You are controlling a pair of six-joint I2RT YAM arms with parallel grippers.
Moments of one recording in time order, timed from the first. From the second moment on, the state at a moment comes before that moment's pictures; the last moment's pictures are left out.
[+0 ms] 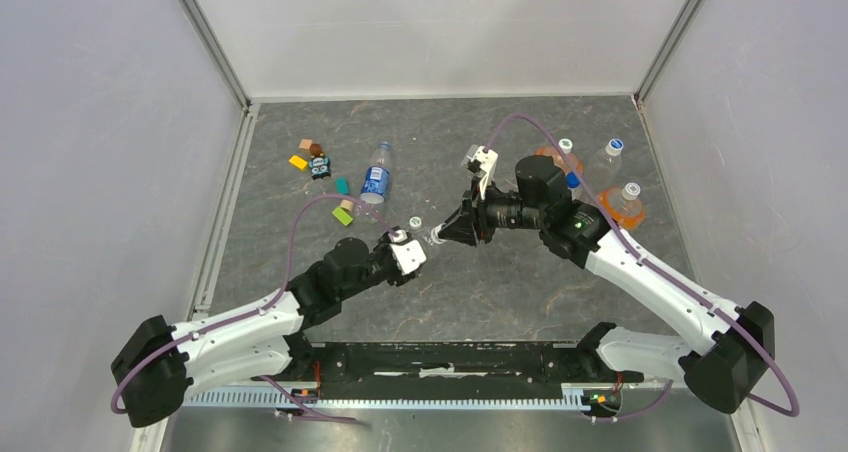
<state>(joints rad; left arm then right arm) -0.92 0.91 0.35 0.33 0.05 0.43 0.71 1.15 0.97 -0.21 -0.58 0.19</state>
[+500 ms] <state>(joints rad) -0.92 0.91 0.48 0.08 0.04 0.36 0.72 1.18 1.06 -0.33 -0.54 0.02</state>
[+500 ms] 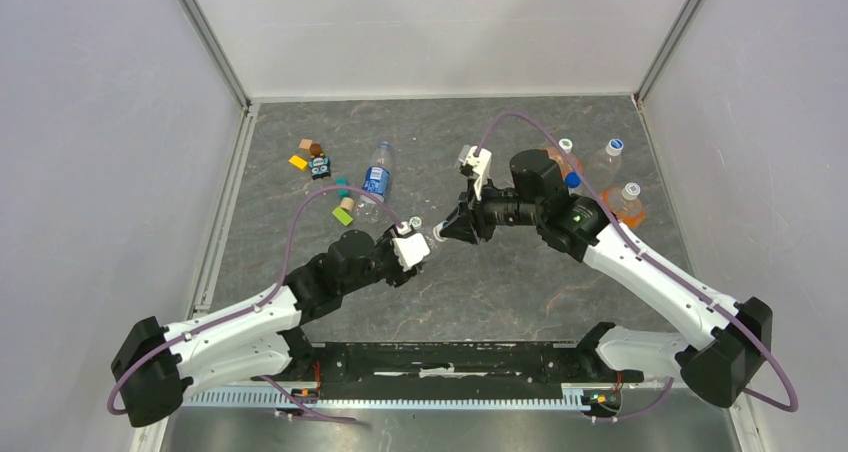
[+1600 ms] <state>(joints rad) -0.93 0.95 0.45 0.14 -0.06 0.32 0.75 1.14 0.92 -0.14 -0.28 0.39</state>
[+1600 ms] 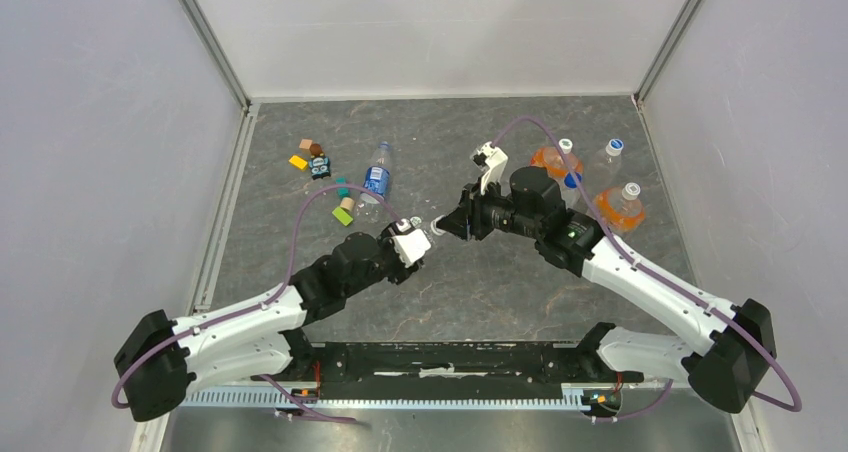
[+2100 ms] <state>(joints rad) -0.96 0.96 0.45 0.11 -0.19 0.42 0.79 1.17 0.92 -0.17 -0.17 0.63</state>
